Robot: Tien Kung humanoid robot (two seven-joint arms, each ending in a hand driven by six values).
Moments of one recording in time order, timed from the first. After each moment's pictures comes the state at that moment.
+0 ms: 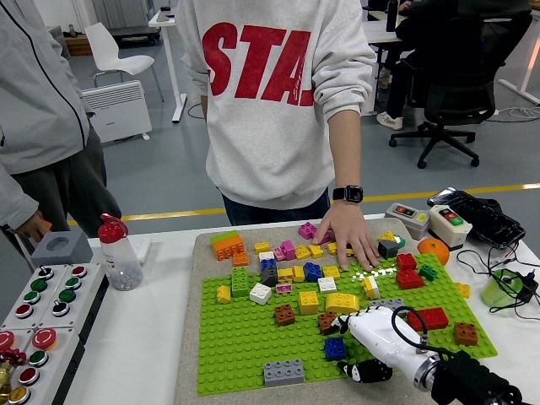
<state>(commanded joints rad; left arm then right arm) -0.13 0.05 -1.32 -0.18 1.41 0.09 0.24 0.55 -0.42 0.53 1.35 -2.03 -0.20 -0.20</state>
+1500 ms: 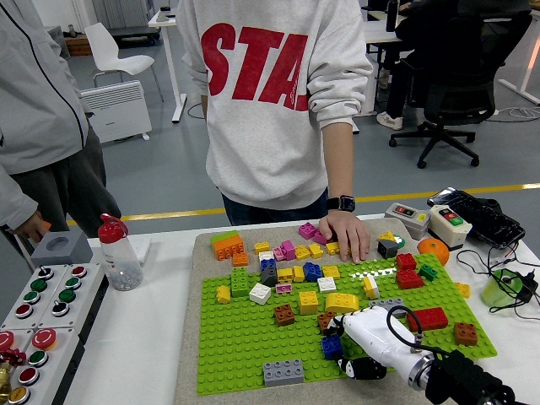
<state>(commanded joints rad) -0.14 0.05 -1.32 -0.18 1.40 0.09 0.24 0.57 -0.40 0.51 1.32 -2.01 -0.22 -0.18</state>
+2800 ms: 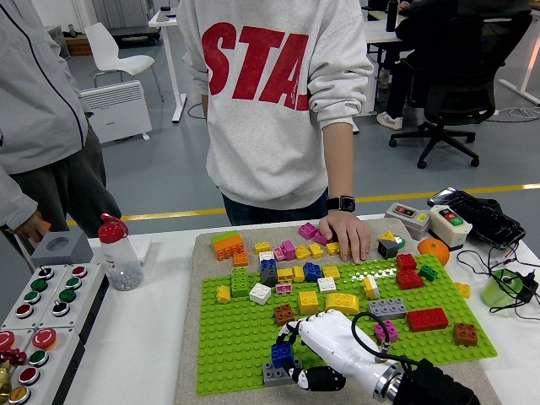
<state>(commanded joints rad) -0.13 0.05 -1.32 -0.18 1.41 0.09 0.24 0.60 -0.32 0.46 1.40 -2.00 -0.28 -0.15</state>
